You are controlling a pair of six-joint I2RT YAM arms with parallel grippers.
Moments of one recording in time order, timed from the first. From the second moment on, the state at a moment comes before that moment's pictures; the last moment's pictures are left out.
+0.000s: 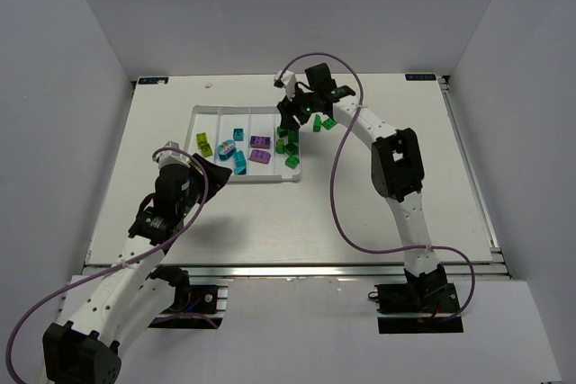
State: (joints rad) left arm -0.32 0.75 0.55 -0.24 -0.06 -0.92; right arm 0.50 2.39 2.12 -0.48 -0.57 -0.47
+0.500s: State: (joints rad) left arm -0.32 0.75 0.53 -0.22 -0.06 -0.92; right arm 0.37 2.28 2.00 -0.46 -0.23 -0.19
